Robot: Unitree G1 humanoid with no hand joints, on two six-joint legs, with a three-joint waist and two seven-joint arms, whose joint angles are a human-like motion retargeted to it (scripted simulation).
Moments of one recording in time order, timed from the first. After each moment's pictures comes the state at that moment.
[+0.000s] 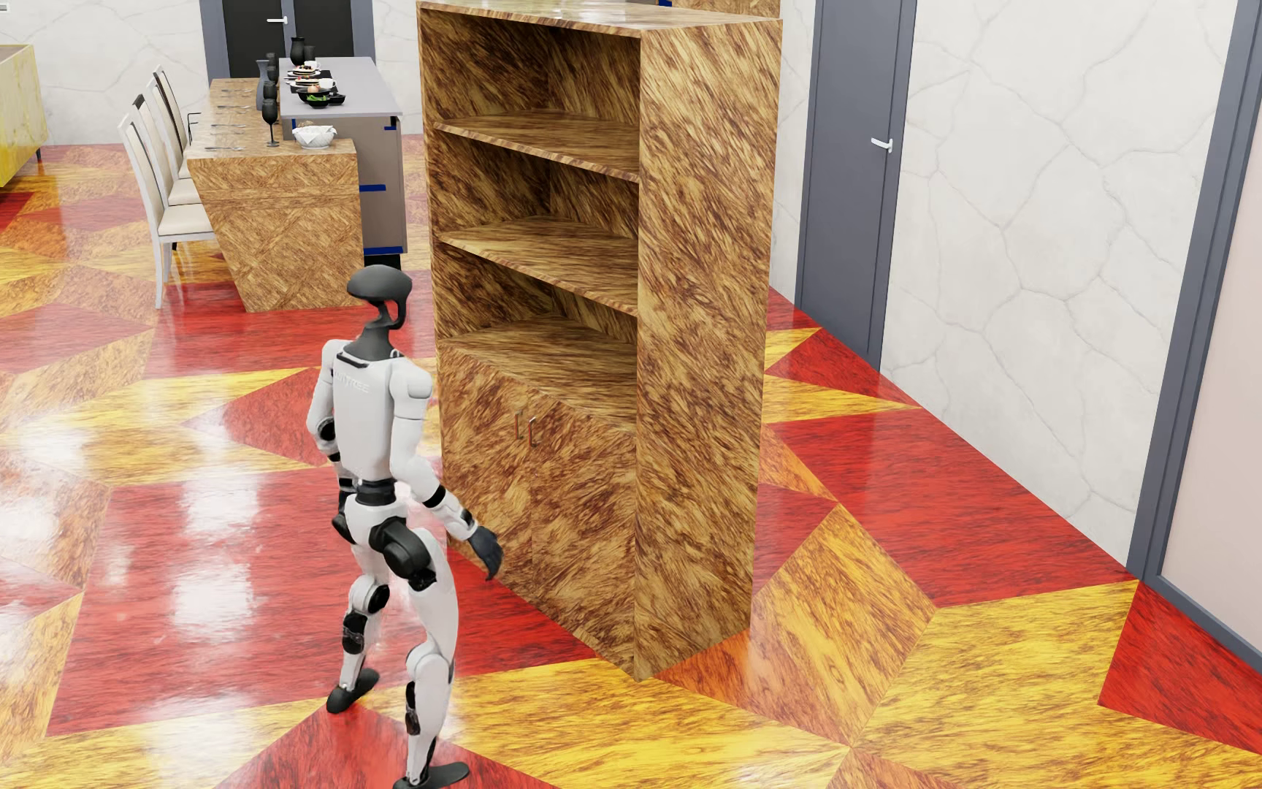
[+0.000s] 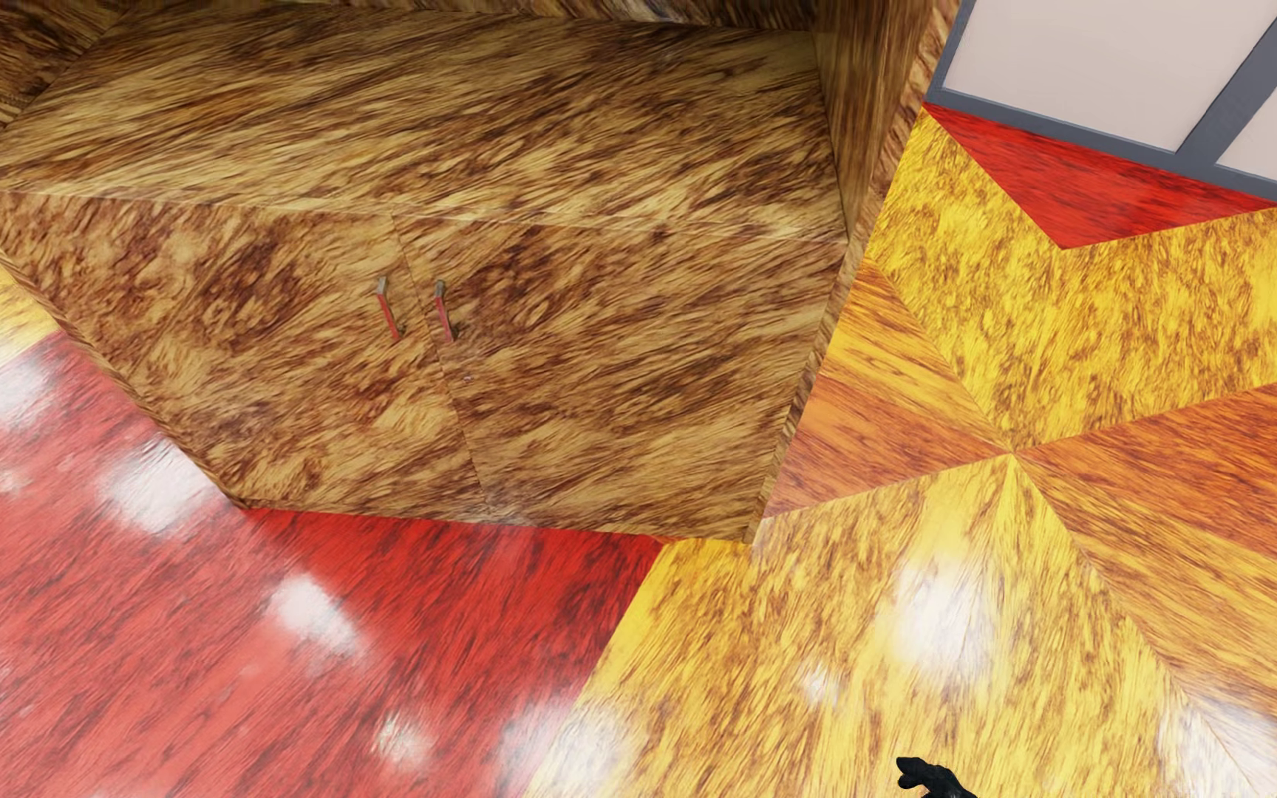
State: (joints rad) body -0.40 -0.19 -0.01 0.44 -0.08 0.02 0.21 -0.21 0.00 0.48 0.32 0.23 0.19 -0.07 -0.32 0.20 -0.13 -0.05 0.08 -0.15 -0.02 0.74 0.63 0.77 -0.61 0.34 0.14 -0.09 -0.10
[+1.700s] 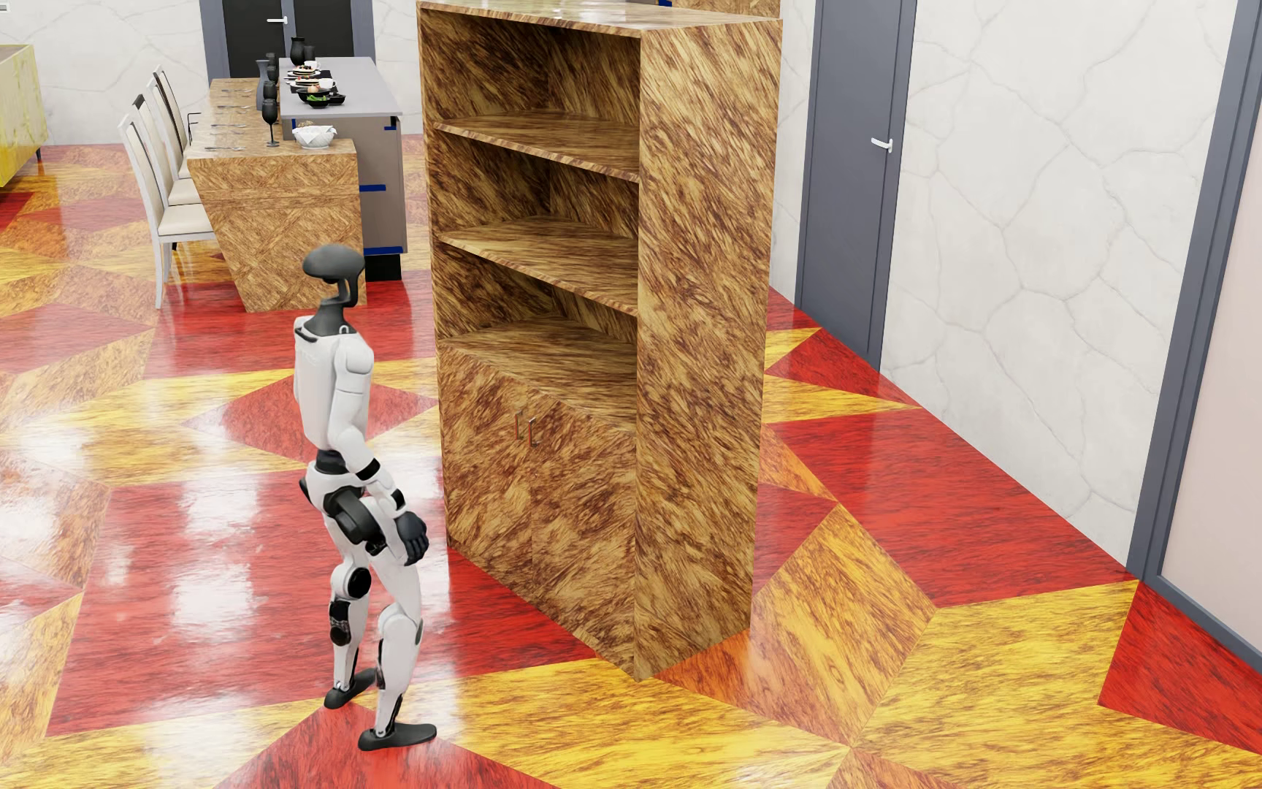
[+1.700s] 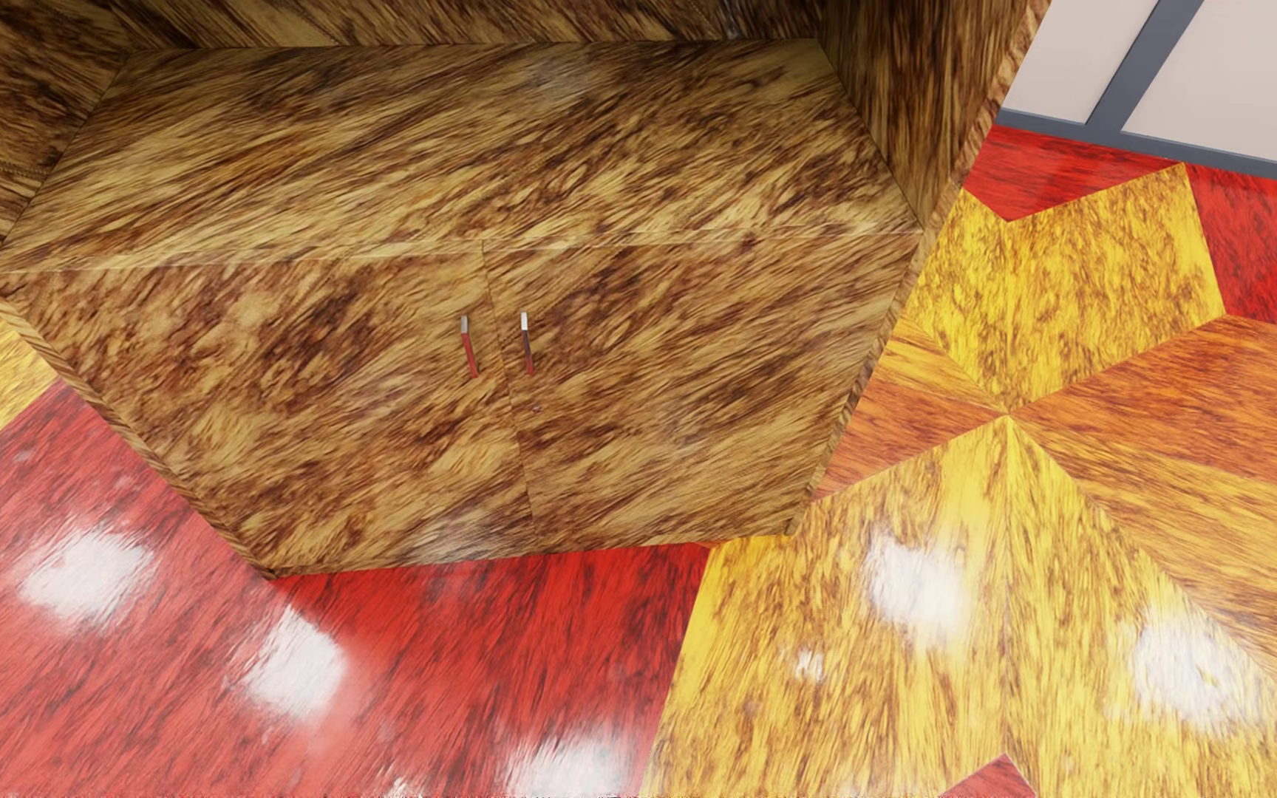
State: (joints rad) body -0.26 -0.31 -0.04 0.11 -0.22 -0.04 0.44 -0.25 0.00 0.47 0.50 0.03 0.25 -0.31 -0.31 0.21 -0.10 0.05 0.06 -0.43 -0.06 0.83 0.70 0.60 -0.66 0.33 0.22 0.02 -0.03
